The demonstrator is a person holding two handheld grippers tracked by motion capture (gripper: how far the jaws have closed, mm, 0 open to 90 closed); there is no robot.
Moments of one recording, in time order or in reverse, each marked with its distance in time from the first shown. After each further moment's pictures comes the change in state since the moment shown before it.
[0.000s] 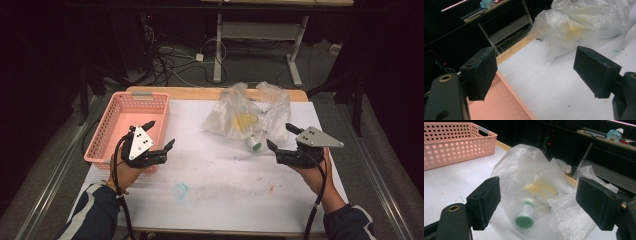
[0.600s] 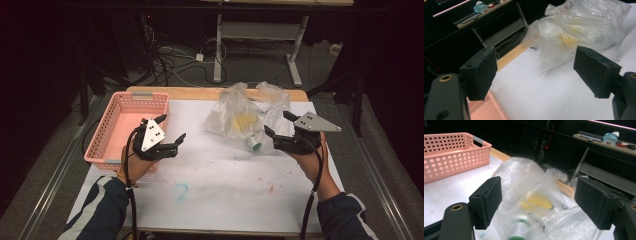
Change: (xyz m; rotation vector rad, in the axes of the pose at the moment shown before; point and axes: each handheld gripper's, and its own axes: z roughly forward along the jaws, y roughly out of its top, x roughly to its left) left arm -0.003 0.024 0.023 -0.018 -0.029 0.005; right arm -0.013 0.025 0.018 -0.018 -0.019 0.025
